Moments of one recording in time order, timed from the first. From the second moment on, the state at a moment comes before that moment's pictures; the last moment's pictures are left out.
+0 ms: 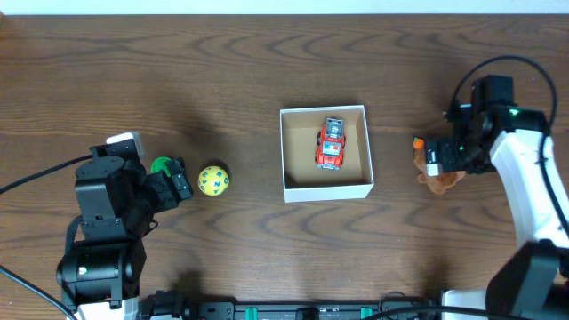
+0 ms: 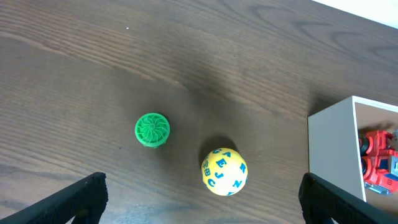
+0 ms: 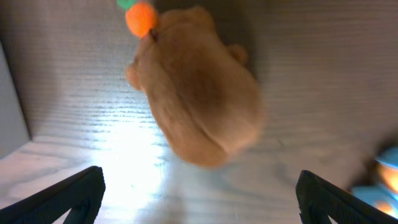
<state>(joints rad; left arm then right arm) 0.07 0.78 0.89 -0.84 0.04 -0.23 -0.11 1.59 1.19 -1.03 0.05 -0.15</state>
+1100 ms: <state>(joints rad) 0.07 0.78 0.89 -0.84 0.04 -0.25 0.20 1.39 1.51 -0.97 0.03 0.10</state>
